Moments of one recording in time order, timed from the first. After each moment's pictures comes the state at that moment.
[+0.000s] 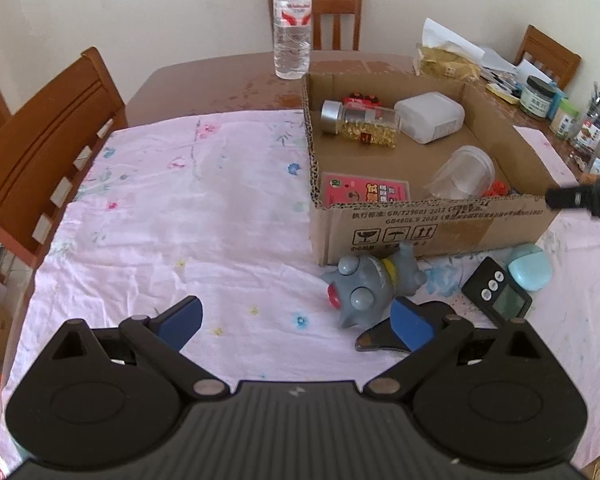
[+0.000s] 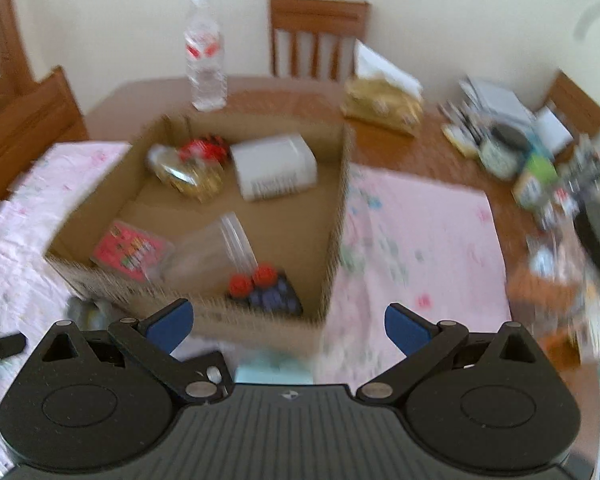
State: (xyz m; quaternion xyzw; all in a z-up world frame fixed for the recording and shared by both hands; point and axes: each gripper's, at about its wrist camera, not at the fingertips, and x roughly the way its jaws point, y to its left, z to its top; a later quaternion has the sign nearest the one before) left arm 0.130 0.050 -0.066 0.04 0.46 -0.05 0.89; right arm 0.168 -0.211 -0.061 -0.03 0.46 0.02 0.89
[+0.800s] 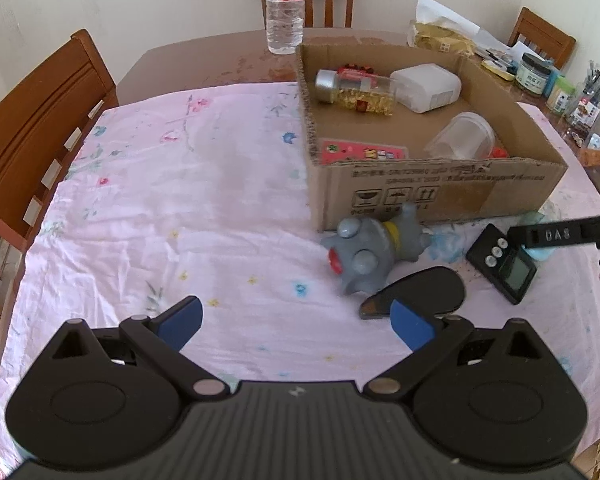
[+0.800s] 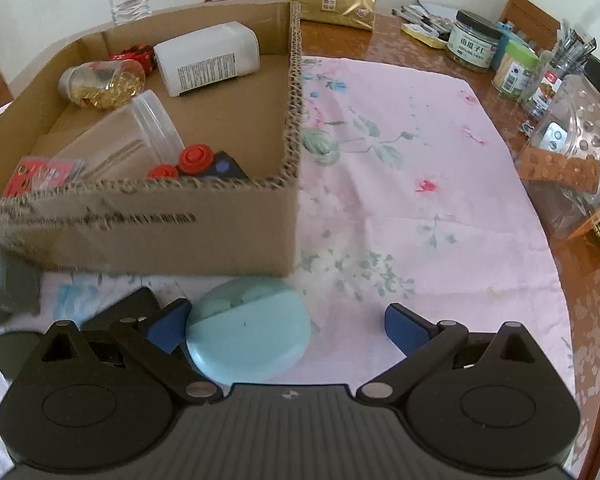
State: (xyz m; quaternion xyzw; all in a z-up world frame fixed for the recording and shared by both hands) left arm 0.122 0.048 -0.081 0.04 0.48 -0.06 0.87; right arm 0.169 -0.221 -0.151 0.01 0.51 -0.05 0.86
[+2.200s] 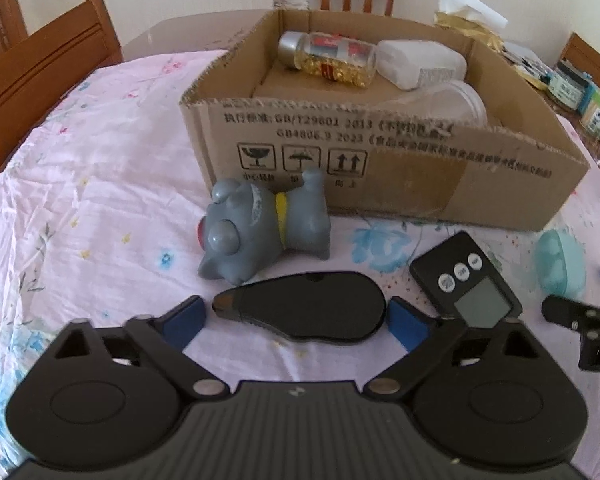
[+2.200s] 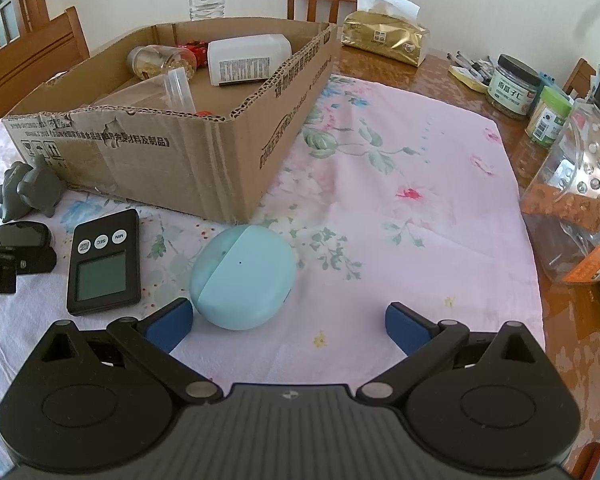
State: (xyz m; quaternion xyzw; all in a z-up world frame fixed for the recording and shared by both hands) left arm 0.126 -0.041 -0.137 -0.01 0.48 0.02 0.88; right arm 0.130 -0.272 -0.152 -0.06 0.46 0.08 0.88
